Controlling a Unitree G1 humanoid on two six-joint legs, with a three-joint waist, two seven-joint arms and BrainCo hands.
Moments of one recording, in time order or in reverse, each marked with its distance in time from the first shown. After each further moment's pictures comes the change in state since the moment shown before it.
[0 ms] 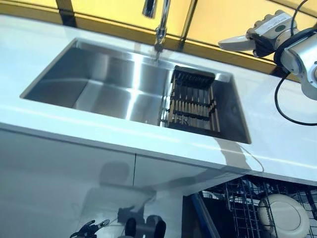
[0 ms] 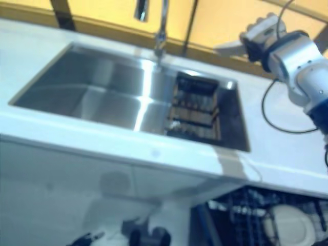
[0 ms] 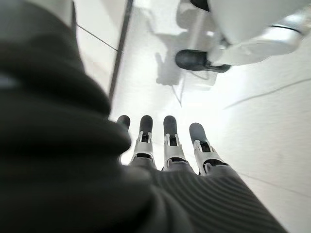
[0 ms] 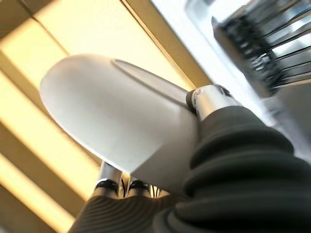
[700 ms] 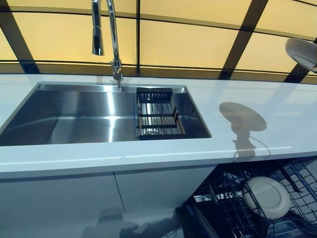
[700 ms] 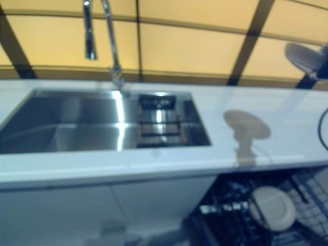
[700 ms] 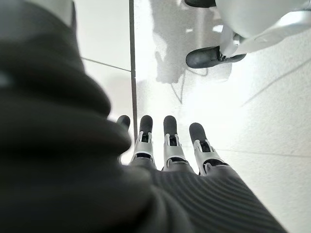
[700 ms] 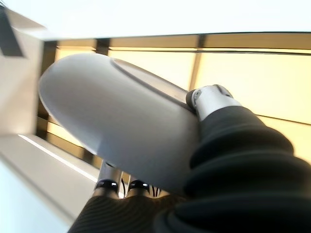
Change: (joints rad) left arm 0.075 -0.021 0.043 0.048 0.136 0.002 -0.052; right arm 0.521 -0.251 -0.492 0.061 0.445 0.089 -0.059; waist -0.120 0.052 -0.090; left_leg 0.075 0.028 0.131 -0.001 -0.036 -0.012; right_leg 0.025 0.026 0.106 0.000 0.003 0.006
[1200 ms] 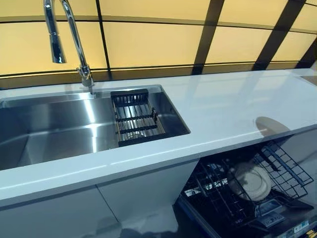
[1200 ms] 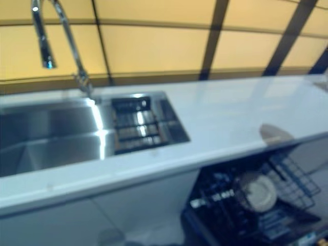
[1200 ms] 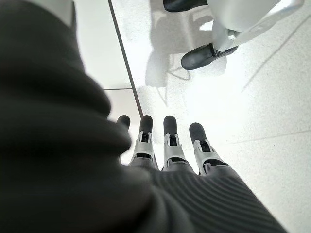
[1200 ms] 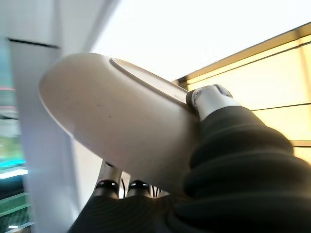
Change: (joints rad) left arm 0.000 0.000 -0.004 0.004 0.060 0.020 -0.023; right arm 0.465 -0.028 -0.437 0.099 0.147 0.058 0.049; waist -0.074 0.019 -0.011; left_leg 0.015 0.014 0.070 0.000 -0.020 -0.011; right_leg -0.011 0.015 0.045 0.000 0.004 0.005
